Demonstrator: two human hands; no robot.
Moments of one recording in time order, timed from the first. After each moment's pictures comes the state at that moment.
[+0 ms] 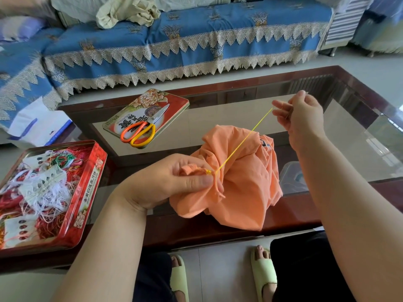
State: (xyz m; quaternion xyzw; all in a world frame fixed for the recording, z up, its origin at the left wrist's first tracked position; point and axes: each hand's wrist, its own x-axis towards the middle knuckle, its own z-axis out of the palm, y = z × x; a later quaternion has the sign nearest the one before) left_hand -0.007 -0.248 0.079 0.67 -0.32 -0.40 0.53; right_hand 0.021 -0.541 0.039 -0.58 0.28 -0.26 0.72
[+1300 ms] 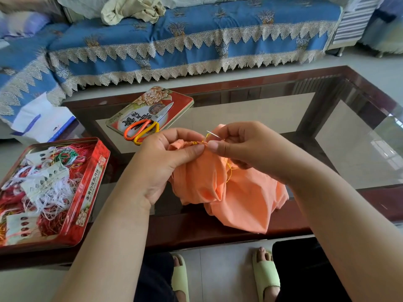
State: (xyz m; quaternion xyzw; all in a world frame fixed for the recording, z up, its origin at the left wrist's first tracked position) left_hand -0.002 -0.256 0.076 0.72 -0.09 -0.15 0.68; right_hand -0.034 -0.443 0.084 -0.83 -0.03 0.07 0.56
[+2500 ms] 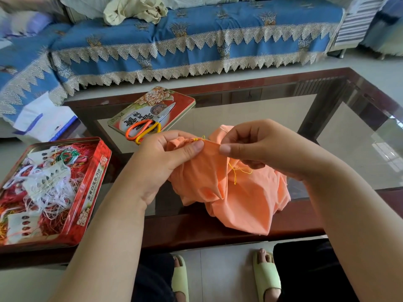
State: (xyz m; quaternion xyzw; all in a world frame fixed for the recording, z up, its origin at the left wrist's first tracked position) left_hand -0.007 -0.251 0.085 0.76 -0.11 -0.14 0.62; right_hand -0.036 -0.459 0.092 -0.79 -0.11 0.12 0.59
